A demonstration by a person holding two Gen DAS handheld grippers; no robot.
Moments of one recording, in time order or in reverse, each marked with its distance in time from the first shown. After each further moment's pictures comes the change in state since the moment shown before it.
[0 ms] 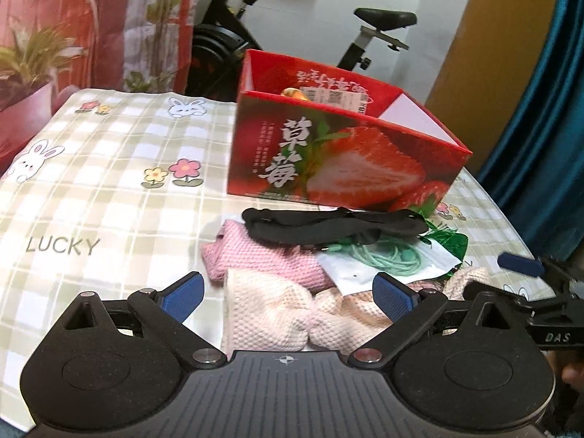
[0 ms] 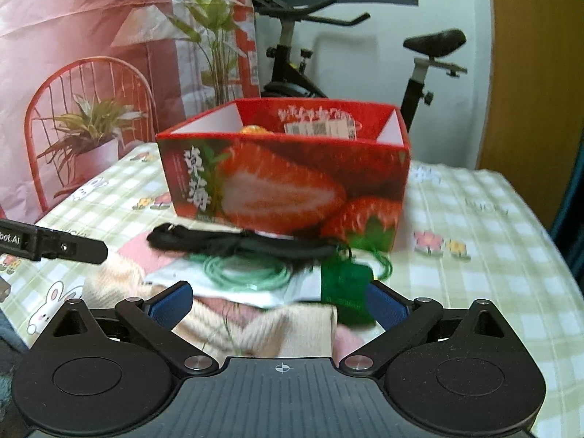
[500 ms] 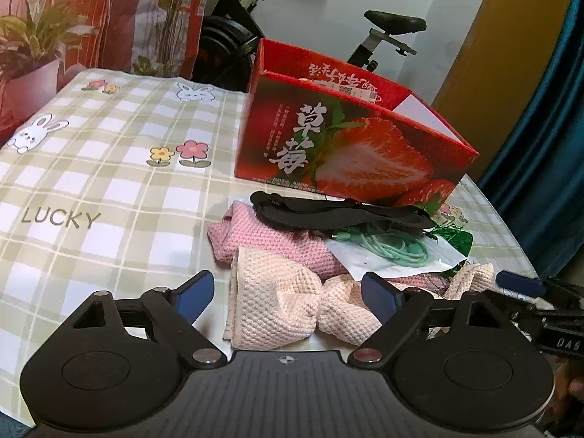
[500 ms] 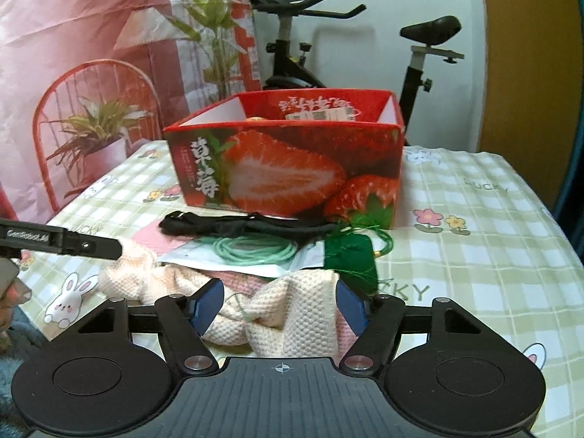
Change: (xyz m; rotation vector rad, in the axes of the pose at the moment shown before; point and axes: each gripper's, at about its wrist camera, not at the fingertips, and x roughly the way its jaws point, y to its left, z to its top) left arm 0.010 0.012 -0.014 -0.057 0.008 -0.026; right arm -0.012 -0.002 -0.012 0.020 0.028 0.035
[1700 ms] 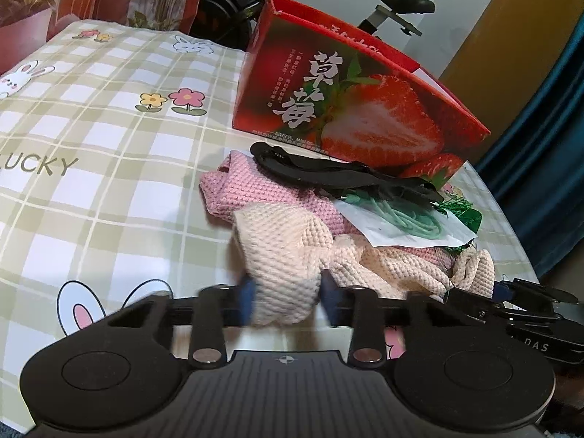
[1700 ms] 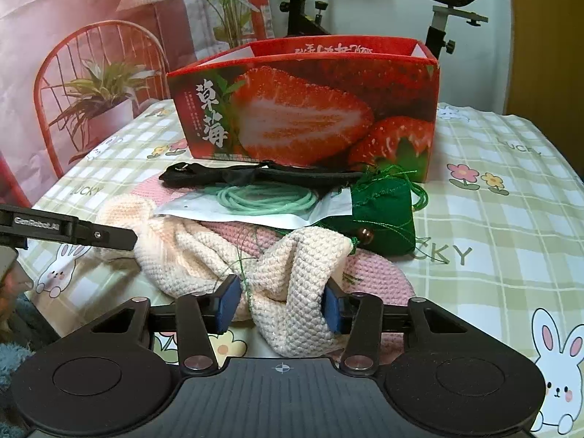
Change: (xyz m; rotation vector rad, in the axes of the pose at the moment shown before) left arm 0.033 0.013 -0.014 -0.068 0.088 -0.070; right arm 0.041 0.001 -0.016 -0.004 0.100 0.050
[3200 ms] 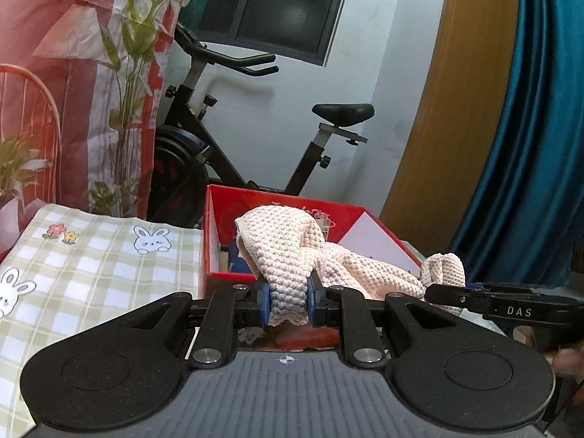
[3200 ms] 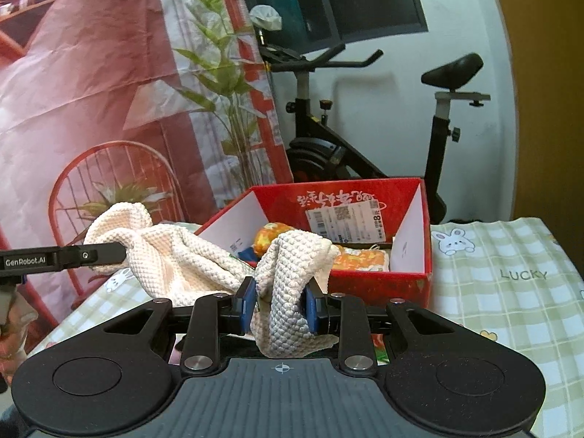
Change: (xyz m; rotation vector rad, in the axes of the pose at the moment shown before) left arm -0.058 -0.060 0.105 0.231 -0.381 -0.025; right arm -0.028 -0.039 0.133 0.060 -0.279 0.077
